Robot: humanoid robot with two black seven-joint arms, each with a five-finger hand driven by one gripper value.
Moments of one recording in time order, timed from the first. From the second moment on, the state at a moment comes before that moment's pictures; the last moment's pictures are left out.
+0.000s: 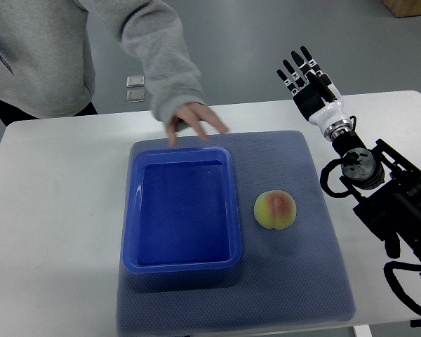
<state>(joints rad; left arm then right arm) -0.06 0.00 0.03 -0.24 0.00 -0.04 0.14 0.72 -0.03 1.13 0.59 -0.10 0.35 0.24</state>
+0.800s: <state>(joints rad) -0.06 0.00 0.03 -0.24 0.01 -0.04 0.14 0.87 -0.26 0.76 0.68 -0.33 0.39 0.15</state>
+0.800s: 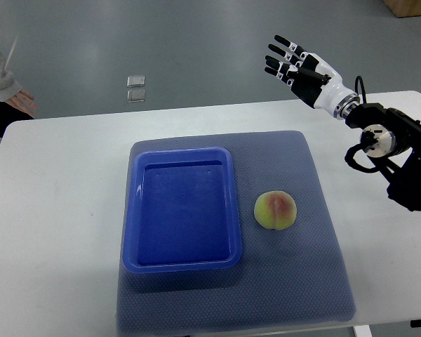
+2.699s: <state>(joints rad) -0.07 0.00 0.03 -0.24 0.00 -0.05 0.14 1.00 -0.67 0.05 1.38 -0.99 0.27 0.00</state>
